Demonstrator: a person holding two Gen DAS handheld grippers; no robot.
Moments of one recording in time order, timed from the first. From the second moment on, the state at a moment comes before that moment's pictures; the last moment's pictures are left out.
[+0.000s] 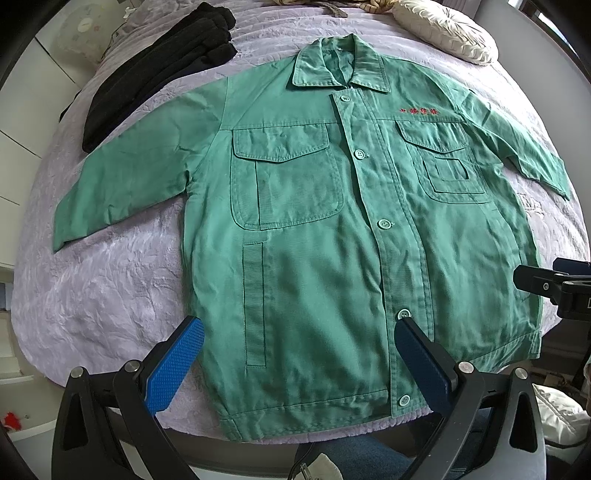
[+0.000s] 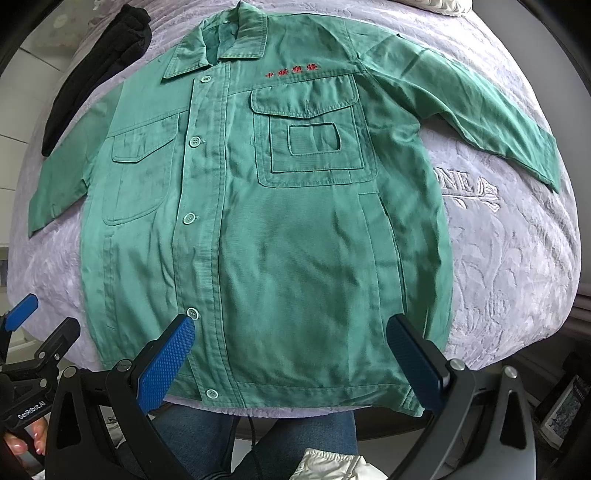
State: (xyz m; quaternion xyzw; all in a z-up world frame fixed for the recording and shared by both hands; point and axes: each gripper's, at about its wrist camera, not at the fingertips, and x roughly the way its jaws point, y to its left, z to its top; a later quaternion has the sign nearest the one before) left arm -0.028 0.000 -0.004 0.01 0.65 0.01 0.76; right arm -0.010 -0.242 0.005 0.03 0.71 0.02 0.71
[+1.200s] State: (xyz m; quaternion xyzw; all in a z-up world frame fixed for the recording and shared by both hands) left arm 0.035 0.406 -0.100 -0.33 0.47 0.29 0.77; right arm 0.050 -0.107 -0.046 0.01 0.72 0.09 0.68
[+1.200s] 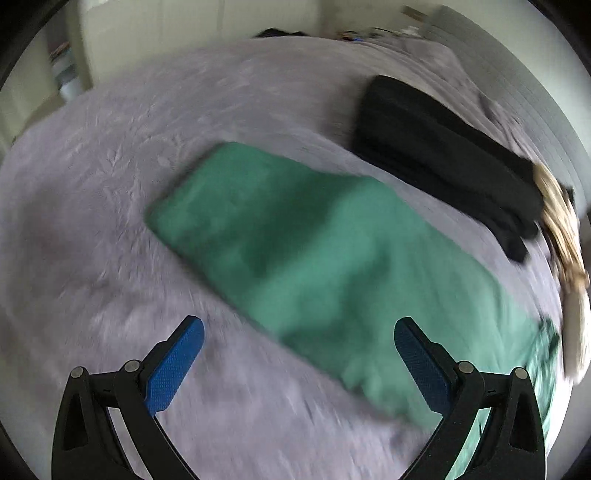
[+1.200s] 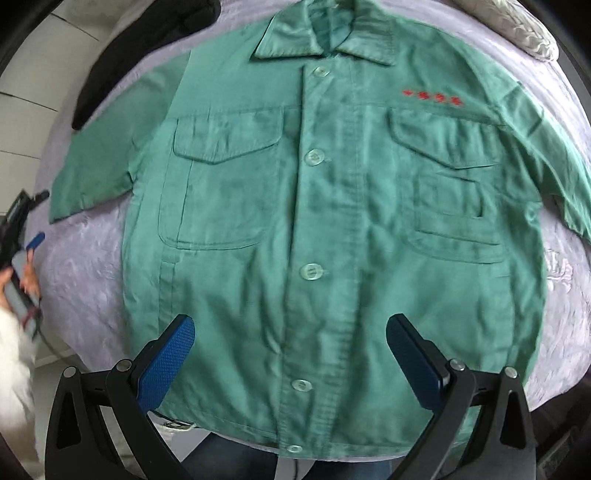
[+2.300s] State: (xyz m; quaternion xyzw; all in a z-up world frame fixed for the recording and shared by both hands) left arm 0.209 -0.037 -0.085 -0.01 0.51 -0.12 0.86; right arm 0.037 -0.260 -0.062 0.12 0.71 -0.01 0.69
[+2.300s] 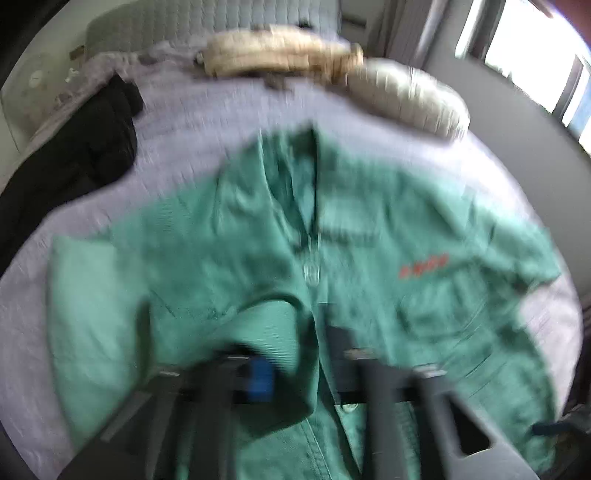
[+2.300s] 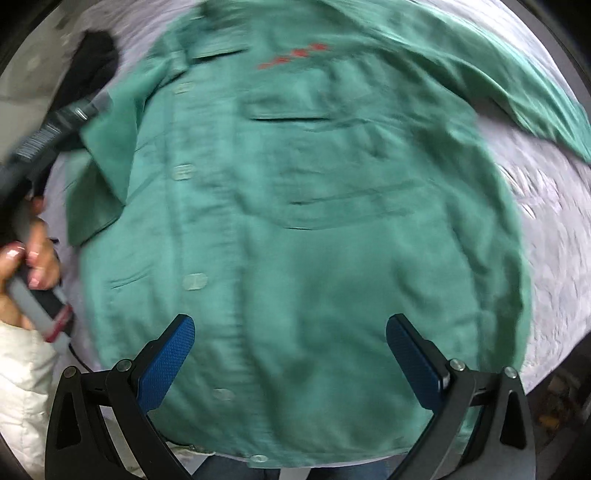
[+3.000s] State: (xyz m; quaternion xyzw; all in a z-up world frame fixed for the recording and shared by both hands) left arm 0.102 0.147 -0.114 -0.04 0.50 0.14 0.86; right arm 0.156 -0.020 -0.090 -0.25 0.52 0.14 0.80
